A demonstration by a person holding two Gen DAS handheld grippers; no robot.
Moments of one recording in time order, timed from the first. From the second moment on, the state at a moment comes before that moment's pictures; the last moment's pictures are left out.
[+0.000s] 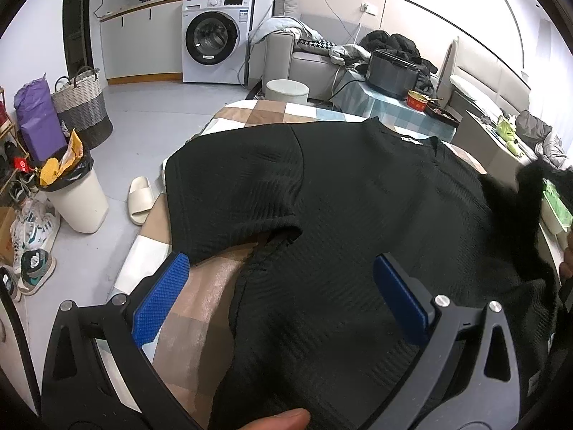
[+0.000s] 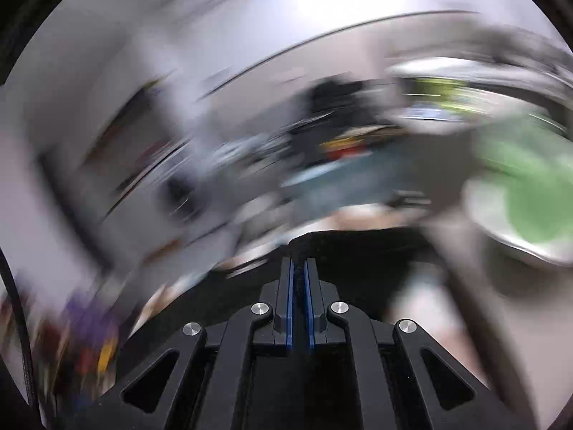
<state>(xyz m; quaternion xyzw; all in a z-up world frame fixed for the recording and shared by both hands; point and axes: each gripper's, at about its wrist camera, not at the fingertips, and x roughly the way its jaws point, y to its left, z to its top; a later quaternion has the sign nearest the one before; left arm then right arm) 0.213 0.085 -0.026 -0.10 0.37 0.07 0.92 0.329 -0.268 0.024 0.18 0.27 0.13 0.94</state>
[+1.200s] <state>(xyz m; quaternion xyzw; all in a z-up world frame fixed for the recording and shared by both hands) 0.240 0.203 -0.108 -0.47 0.40 0.06 0.79 0.301 -0.209 -0.054 0.04 0.46 0.19 0.87</state>
